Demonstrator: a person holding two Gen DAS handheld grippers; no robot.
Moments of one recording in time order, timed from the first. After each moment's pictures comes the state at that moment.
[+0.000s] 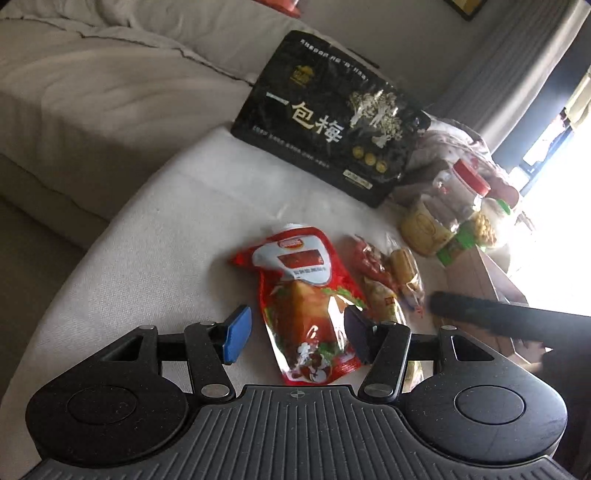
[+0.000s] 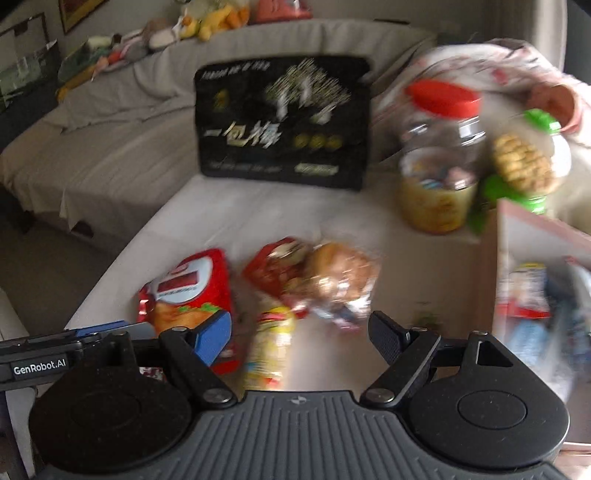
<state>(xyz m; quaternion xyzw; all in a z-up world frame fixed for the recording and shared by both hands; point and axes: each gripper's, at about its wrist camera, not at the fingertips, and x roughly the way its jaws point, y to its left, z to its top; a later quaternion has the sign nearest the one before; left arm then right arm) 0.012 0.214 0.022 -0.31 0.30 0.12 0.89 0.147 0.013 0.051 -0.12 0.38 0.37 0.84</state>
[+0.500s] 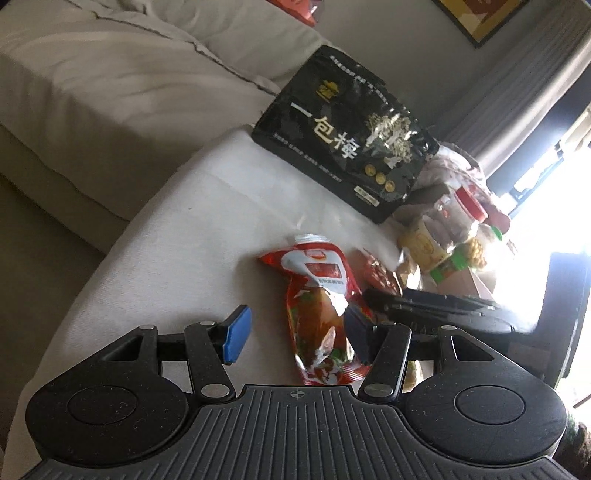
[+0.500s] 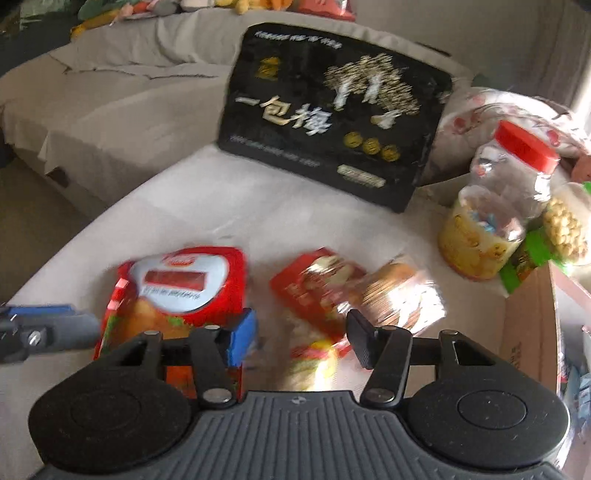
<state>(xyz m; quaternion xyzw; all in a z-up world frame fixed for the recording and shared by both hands) -0.014 0.242 0.012 -0.36 0.27 0.10 0.88 0.127 0.077 0.020 -0.23 0.32 0.35 0.85</state>
